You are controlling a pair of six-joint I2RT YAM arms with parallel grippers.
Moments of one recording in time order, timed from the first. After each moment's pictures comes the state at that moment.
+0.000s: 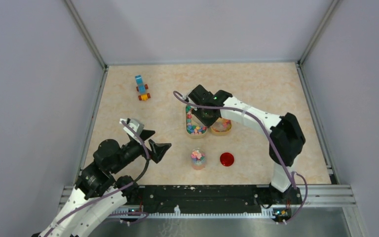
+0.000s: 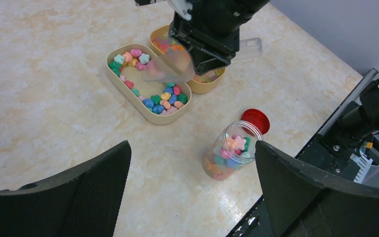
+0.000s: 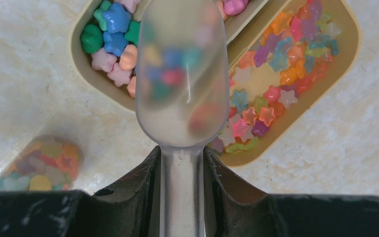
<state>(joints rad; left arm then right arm) -0.66 0.32 0.66 -0.49 0.11 -0.21 0.85 1.80 1.57 -0.90 0.19 -0.02</state>
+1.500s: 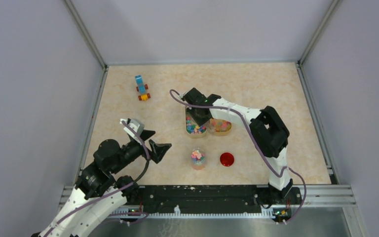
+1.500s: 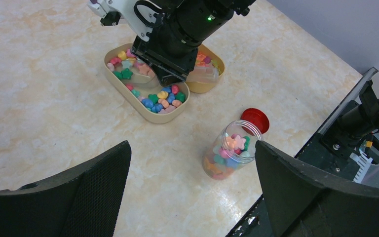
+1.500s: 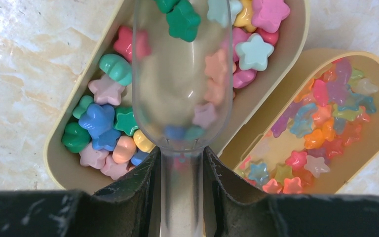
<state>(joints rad) -0.67 0.32 0.66 -0.49 0.11 -0.21 0.82 2.03 1.59 -0.66 0.21 0.05</state>
